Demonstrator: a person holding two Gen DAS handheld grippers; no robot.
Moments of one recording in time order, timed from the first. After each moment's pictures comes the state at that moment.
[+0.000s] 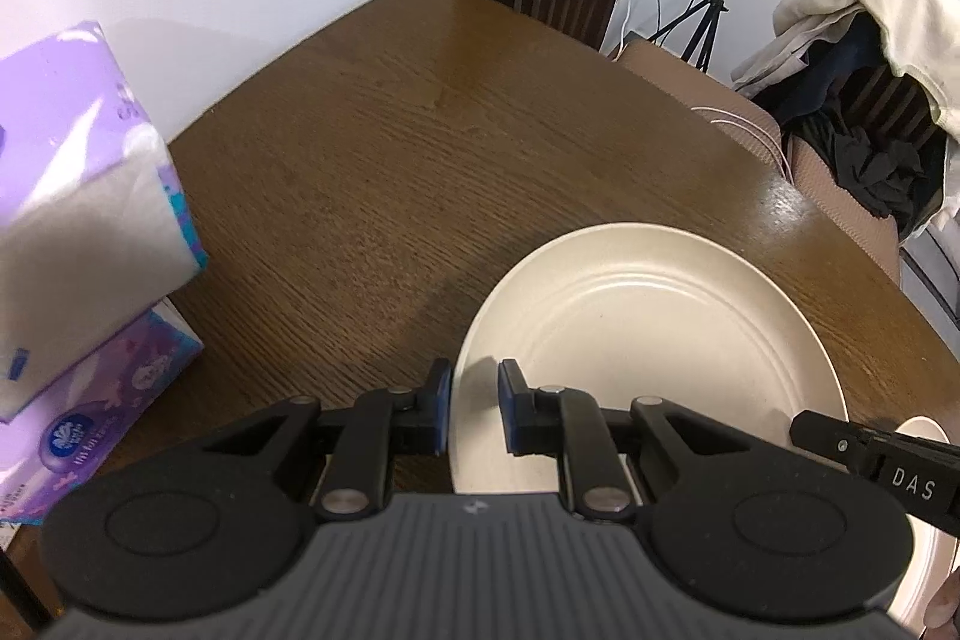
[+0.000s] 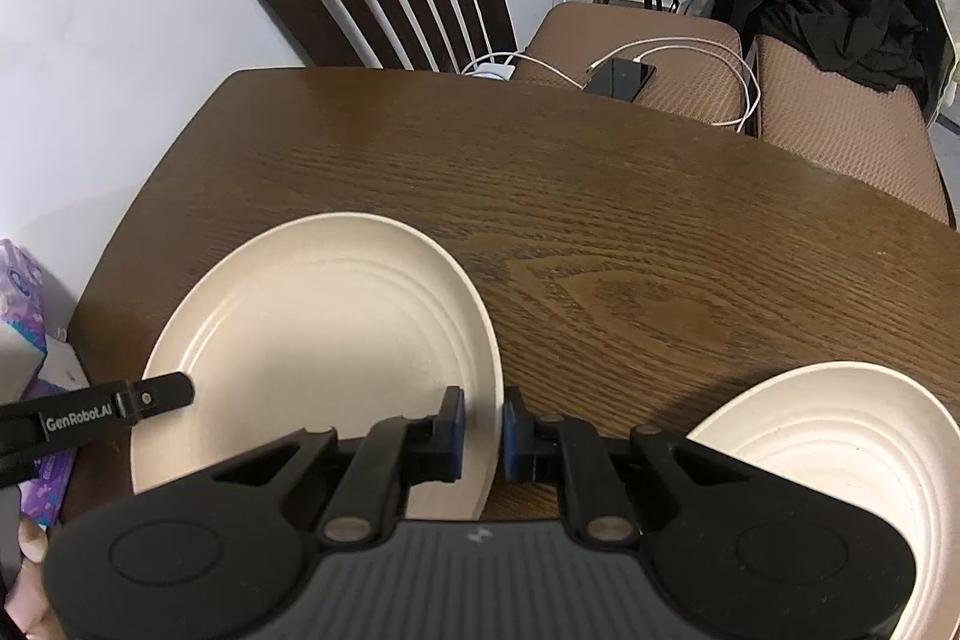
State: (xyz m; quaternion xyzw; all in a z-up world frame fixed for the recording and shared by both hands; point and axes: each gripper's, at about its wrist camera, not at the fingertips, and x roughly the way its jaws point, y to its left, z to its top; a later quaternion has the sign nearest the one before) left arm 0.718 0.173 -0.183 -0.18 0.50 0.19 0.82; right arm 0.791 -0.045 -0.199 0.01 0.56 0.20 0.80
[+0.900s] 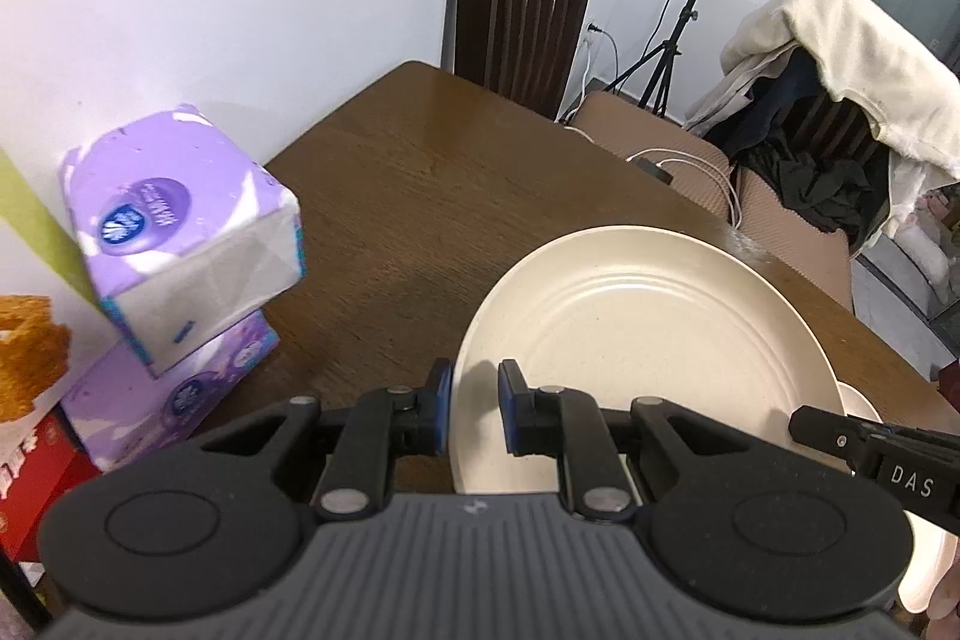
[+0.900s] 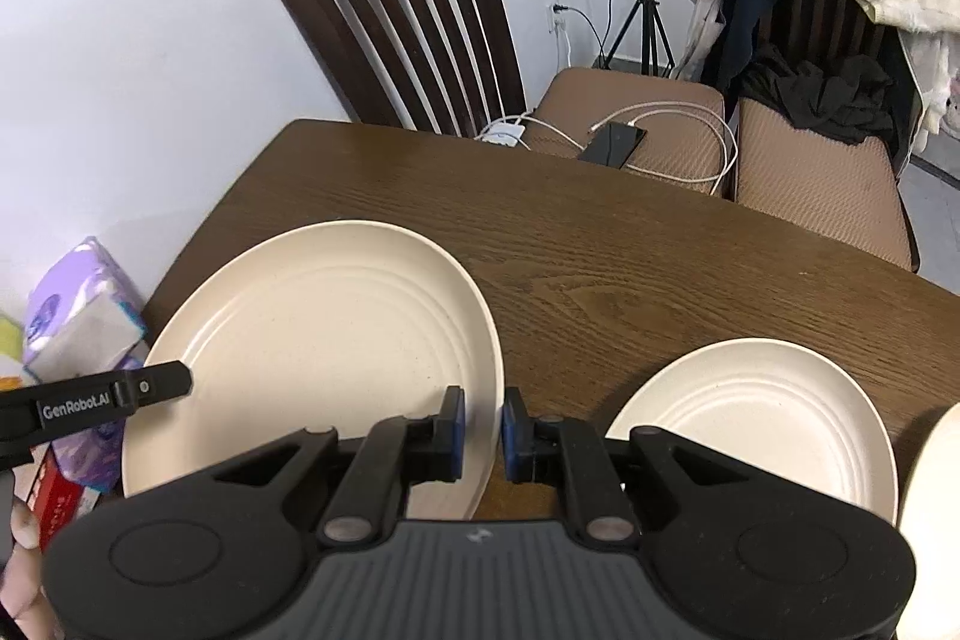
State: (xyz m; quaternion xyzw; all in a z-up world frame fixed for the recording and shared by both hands) left arm 0.651 0.159 -0.101 -0.17 0.46 0.16 0.86; right arm 0.730 -0.064 -0.120 0.00 0.51 0.21 0.84
